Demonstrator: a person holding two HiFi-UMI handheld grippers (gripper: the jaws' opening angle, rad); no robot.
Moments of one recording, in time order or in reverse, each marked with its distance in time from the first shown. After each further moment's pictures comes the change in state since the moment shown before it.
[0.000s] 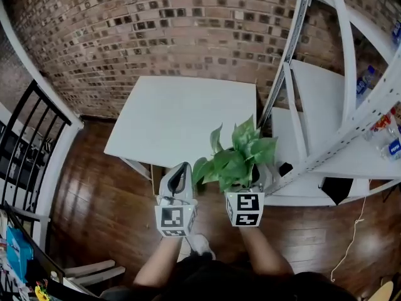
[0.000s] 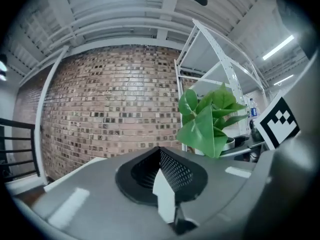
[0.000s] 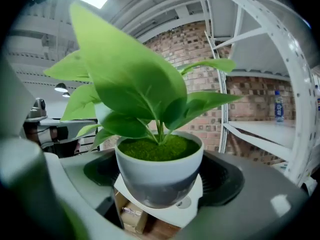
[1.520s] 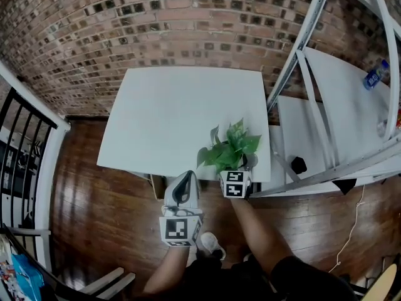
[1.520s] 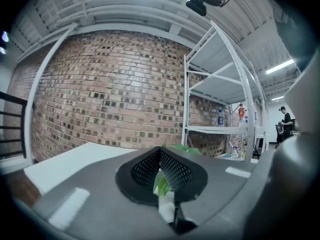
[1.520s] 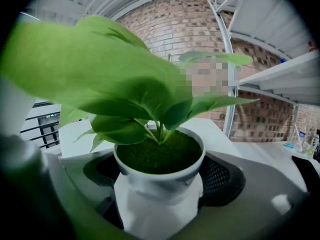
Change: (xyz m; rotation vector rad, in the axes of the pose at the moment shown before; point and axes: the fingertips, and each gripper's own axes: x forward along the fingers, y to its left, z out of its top) left arm 0.042 0.071 -0.061 -0.114 0.028 -0.087; right arm 0.197 0.010 -0.170 0.043 0.211 -0.123
